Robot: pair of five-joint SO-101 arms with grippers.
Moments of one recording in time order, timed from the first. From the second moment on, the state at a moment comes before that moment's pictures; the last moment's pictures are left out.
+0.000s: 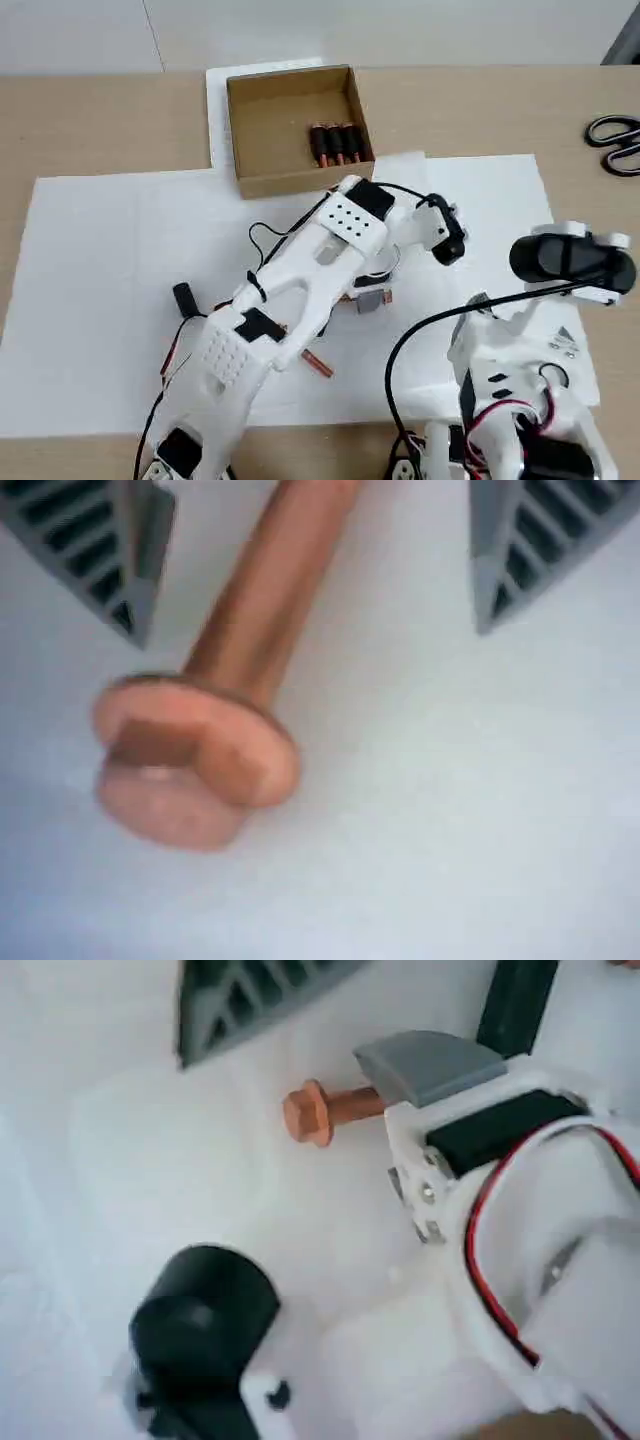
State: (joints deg) left arm 34.6 46.2 -38.2 96.7 -32.6; right arm 5.8 -77.7 34.5 92.4 -11.6
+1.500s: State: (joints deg) left arm 21.8 33.3 -62.6 97.0 20.6; right arm -5.8 -77.1 37.6 83.0 -15.3
